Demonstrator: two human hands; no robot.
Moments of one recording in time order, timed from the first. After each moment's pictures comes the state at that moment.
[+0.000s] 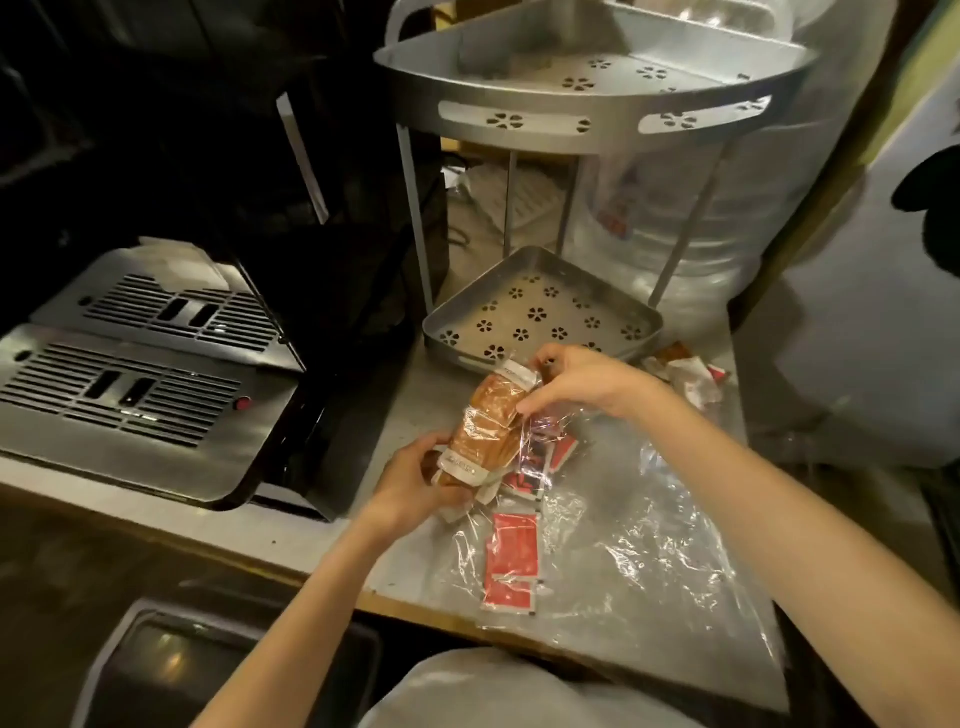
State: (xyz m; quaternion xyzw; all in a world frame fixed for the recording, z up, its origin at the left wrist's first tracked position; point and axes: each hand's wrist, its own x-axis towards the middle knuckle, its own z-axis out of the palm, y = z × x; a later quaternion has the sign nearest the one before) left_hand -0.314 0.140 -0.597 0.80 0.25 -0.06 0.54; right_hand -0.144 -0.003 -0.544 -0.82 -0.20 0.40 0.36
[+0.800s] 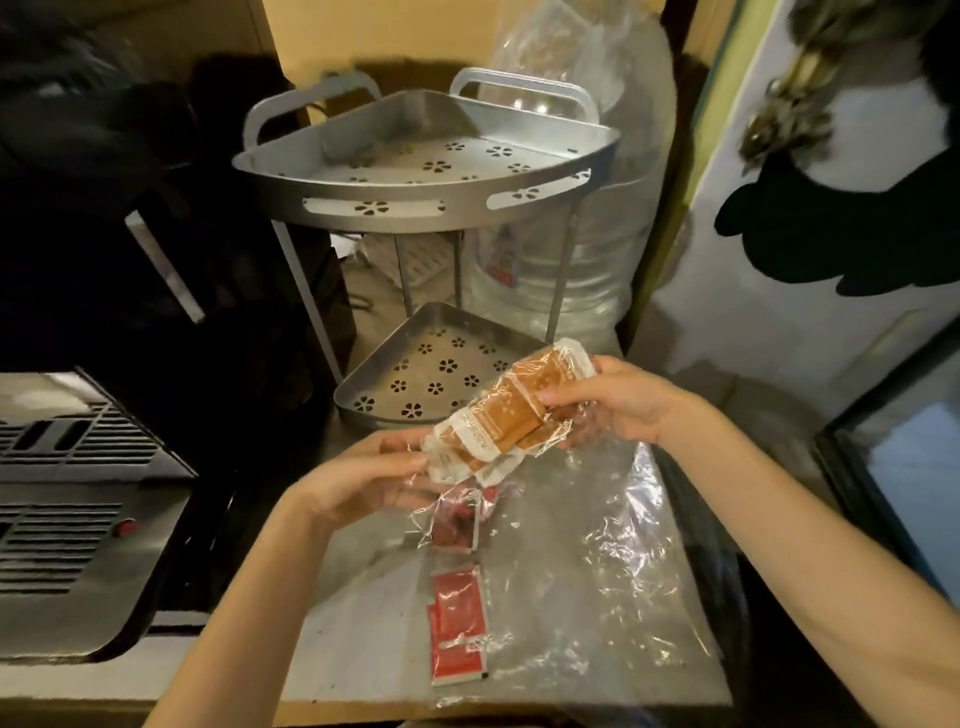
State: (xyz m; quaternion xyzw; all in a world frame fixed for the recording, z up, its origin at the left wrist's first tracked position) left_hand -0.244 0.151 -0.531 0.61 -0.01 -0.29 0.74; right_hand -0.144 -0.102 -0.488 -0.69 -0.07 0.39 0.61
